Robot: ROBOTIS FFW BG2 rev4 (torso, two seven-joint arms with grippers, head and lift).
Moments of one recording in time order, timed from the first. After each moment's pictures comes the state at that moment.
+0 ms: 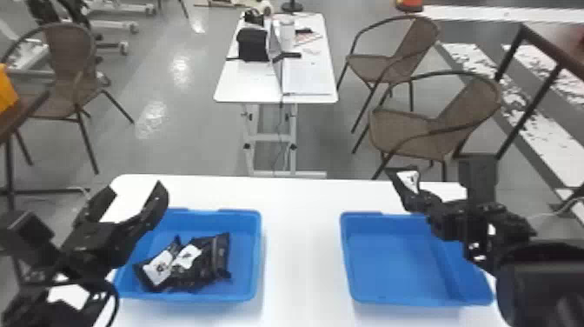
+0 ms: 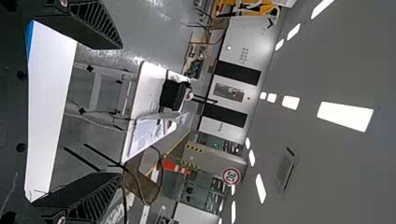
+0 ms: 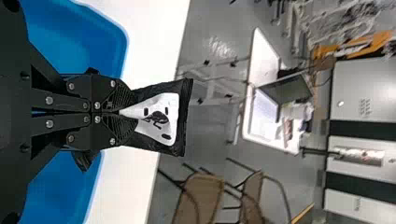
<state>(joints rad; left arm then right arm) 0.28 0.00 0.24 -1.87 0.34 0.11 -0.35 -0.01 -0.16 -0.08 -1.76 0.05 0.67 0.39</state>
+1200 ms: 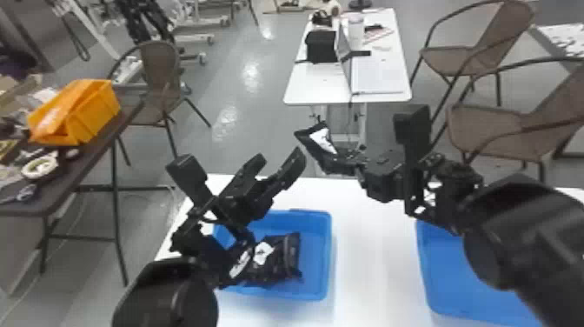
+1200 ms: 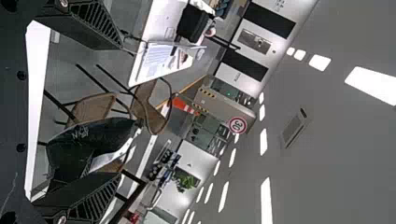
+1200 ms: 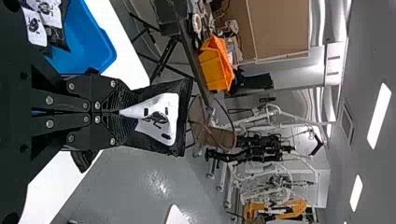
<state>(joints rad) 0.10 0.02 0.08 -1.84 0.48 0.32 -0.35 -0.36 -0.21 0.50 -1.53 -0.34 0.43 0.40</state>
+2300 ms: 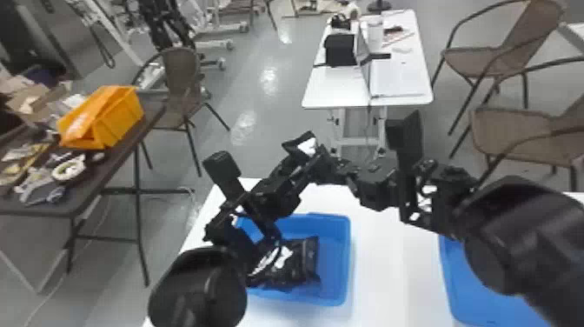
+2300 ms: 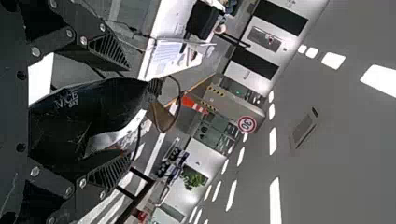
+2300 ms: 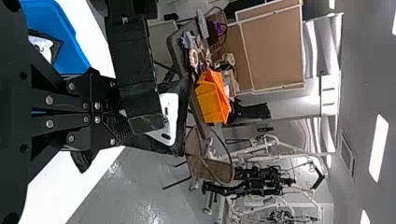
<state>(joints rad) 0.03 0.02 0.05 -1.76 0.48 0.35 -0.33 -0.43 -0.21 0.63 -1.49 -0.44 0.39 0.40</state>
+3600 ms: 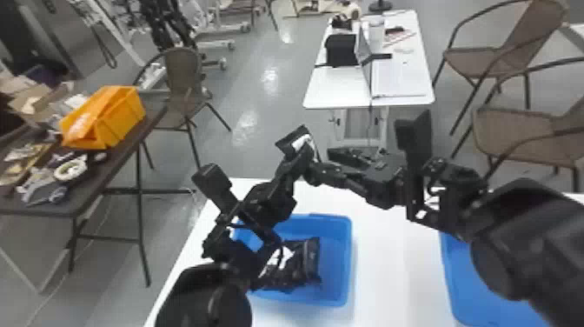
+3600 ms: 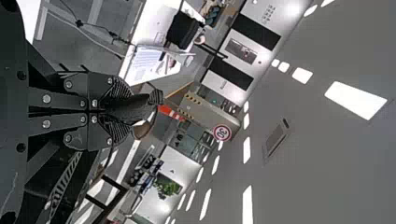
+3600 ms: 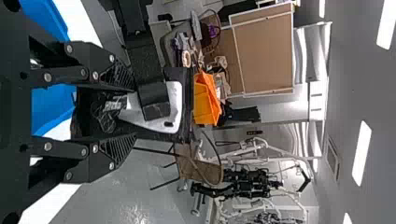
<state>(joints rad) 0.09 0.00 0.06 -1.77 0.52 0.19 -0.30 -0.39 -0.20 0.57 -1.49 -0.36 0.32 0.45</state>
